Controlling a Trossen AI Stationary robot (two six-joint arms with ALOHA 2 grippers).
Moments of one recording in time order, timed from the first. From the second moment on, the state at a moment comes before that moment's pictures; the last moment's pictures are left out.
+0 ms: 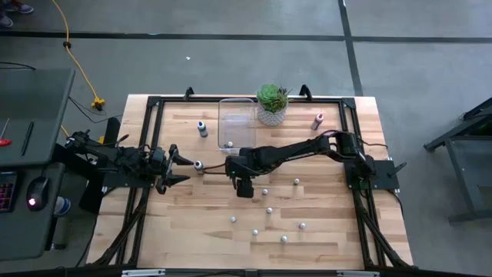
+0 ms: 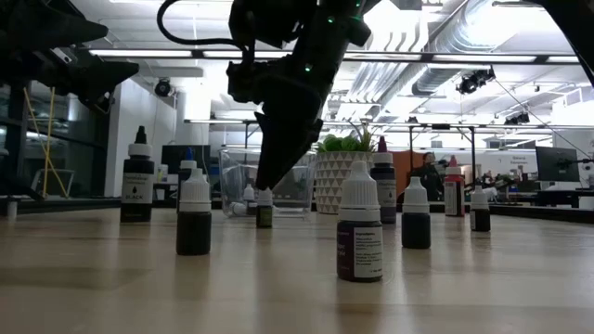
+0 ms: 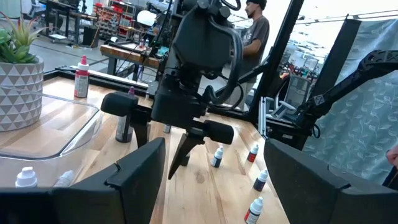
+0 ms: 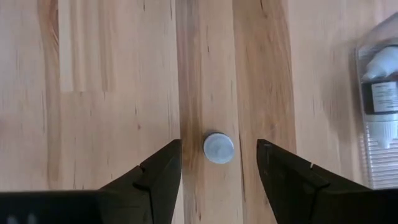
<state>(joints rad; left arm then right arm) -0.37 0.01 0.01 0.05 -0.27 -0.27 0.06 2.15 1.69 -0.67 0.05 0.11</state>
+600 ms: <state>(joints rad) -0.37 0.01 0.01 0.05 -0.27 -0.27 0.03 2.16 1.69 -0.66 -0.02 0.13</state>
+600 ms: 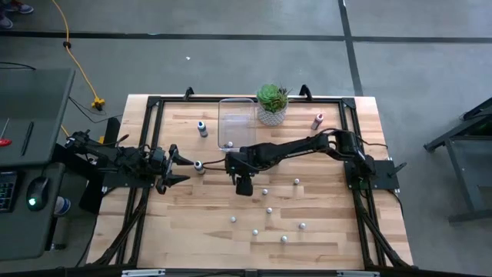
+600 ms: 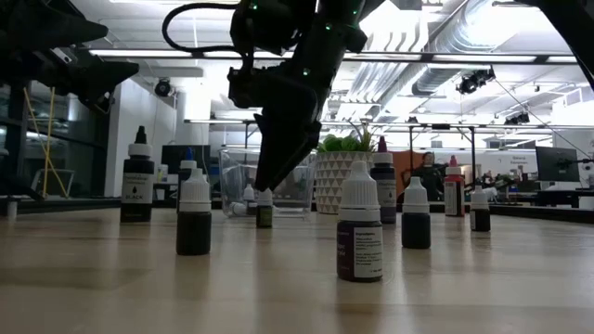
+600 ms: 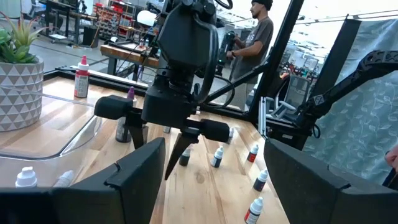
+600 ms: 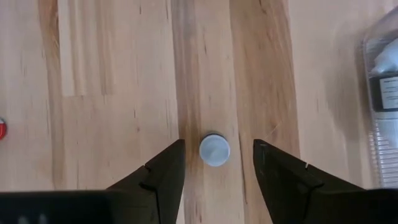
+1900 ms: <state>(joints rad) -0.37 0.01 0.01 0.05 -0.27 -0.27 0.02 2.18 1.69 -0.66 -0.04 0.15</state>
